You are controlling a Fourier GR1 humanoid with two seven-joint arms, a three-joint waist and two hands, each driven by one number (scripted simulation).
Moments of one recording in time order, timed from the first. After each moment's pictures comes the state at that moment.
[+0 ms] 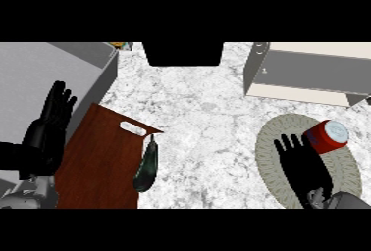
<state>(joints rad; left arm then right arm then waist) -0.08 0.27 -0.04 -1.70 0.11 0.26 0.11 -0.26 -0.72 0.77 -1.68 0.85 0.56 0.74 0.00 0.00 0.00</state>
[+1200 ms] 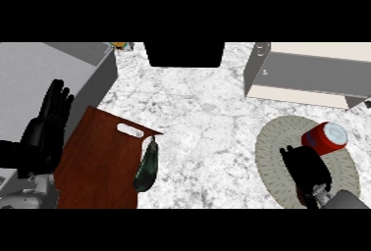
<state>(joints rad) -0.09 0.22 0.01 -1.70 0.05 0.20 0.13 -0.18 -0.63 0.64 -1.42 1.14 0.41 0.39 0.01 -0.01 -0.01</state>
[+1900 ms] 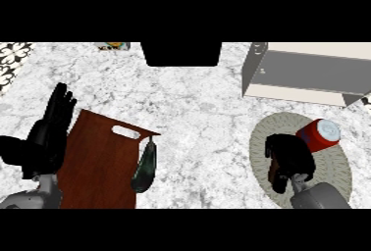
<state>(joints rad) -0.08 0.20 0.02 -1.68 0.04 0.20 0.15 -0.16 -0.33 0.37 -1.41 0.98 0.19 0.52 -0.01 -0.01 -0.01</state>
